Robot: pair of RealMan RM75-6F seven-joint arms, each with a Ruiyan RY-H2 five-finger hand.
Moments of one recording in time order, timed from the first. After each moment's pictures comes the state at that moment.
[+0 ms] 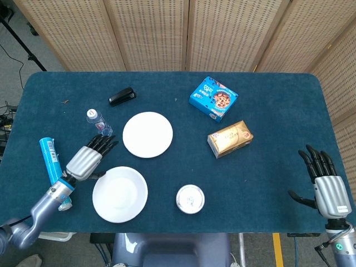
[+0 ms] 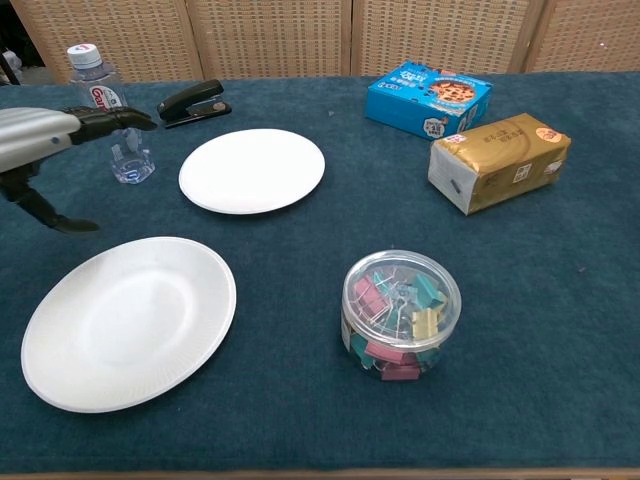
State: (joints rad) left arm -0.55 -1.45 -0.09 -1.22 1.66 1.04 -0.12; right arm 0.12 -1.12 0.09 -1.62 -1.58 1.54 0.10
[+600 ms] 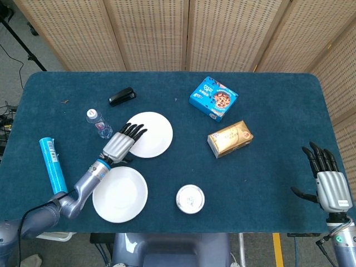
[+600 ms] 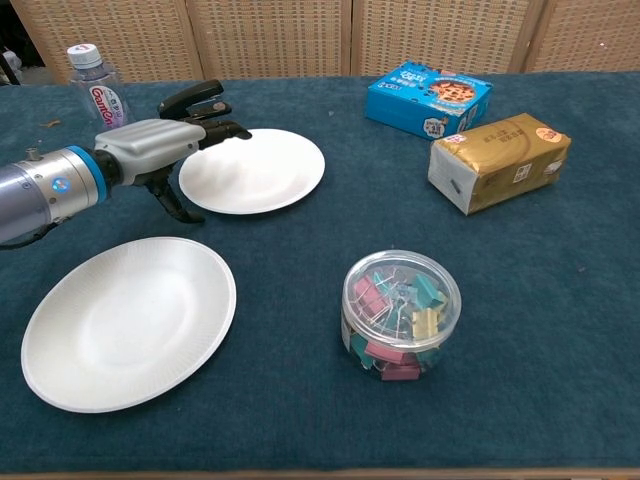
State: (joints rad) left arm -0.79 -1.77 -0.16 -0.86 1.54 0.85 -0.12; right arm 0.14 -1.13 0.11 -1.59 -1.50 1.48 0.12
